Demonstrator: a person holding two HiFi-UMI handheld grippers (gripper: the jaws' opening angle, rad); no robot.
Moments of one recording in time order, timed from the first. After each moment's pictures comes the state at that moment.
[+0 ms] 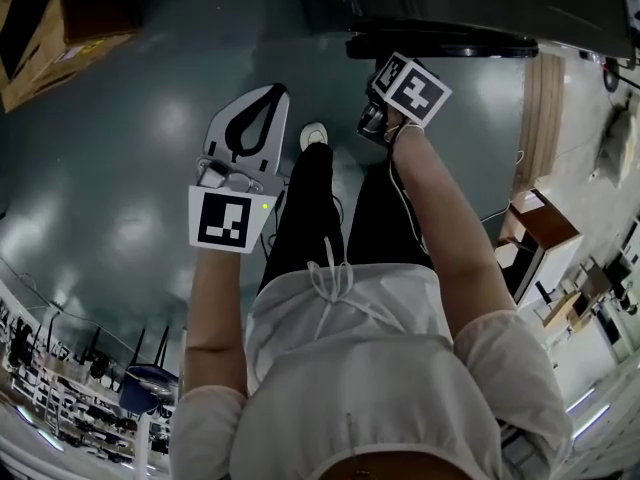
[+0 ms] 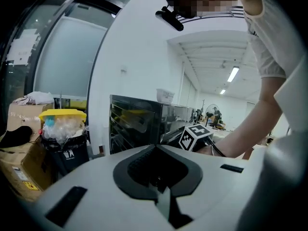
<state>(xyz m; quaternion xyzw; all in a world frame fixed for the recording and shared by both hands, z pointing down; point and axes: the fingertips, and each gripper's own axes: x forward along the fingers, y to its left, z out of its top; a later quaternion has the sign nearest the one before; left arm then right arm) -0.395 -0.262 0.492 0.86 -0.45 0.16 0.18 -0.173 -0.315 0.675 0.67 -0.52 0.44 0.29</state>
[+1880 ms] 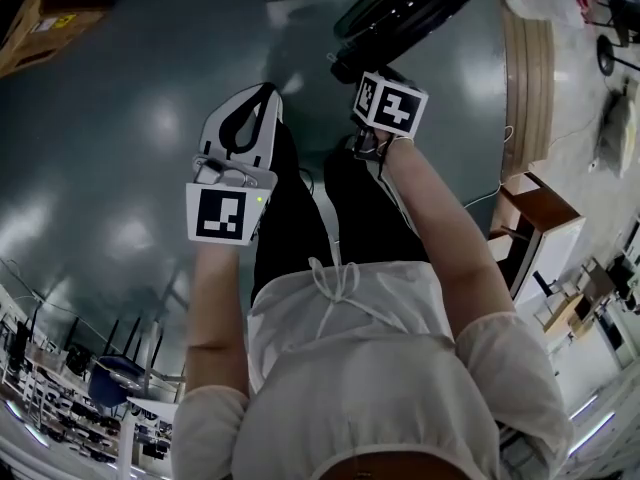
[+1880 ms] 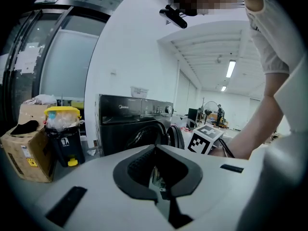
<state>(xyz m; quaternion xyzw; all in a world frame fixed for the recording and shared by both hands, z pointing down) -0.204 -0.065 0.501 0.85 -0.48 0.16 0.17 -0.019 -0.096 0.685 0.57 -0.61 0.43 0.34</state>
